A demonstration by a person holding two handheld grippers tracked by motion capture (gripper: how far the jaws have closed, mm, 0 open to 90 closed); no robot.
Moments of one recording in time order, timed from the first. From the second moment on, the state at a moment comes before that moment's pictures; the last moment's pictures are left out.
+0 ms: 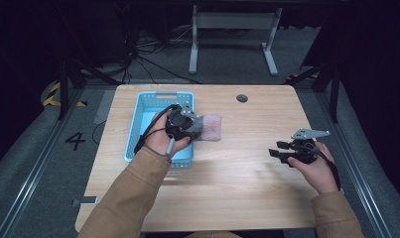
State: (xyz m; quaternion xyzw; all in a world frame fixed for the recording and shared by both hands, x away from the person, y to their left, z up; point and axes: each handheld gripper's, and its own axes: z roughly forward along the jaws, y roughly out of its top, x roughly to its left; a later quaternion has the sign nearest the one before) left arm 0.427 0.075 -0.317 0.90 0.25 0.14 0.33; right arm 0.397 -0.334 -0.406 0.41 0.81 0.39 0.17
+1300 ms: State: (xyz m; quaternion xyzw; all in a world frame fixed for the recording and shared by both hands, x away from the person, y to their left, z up) left arm 0.510 0.144 -0.374 0.91 0.31 0.10 0.26; right arm 0.389 -0.339 -0.416 0.41 0.81 0.37 0.18
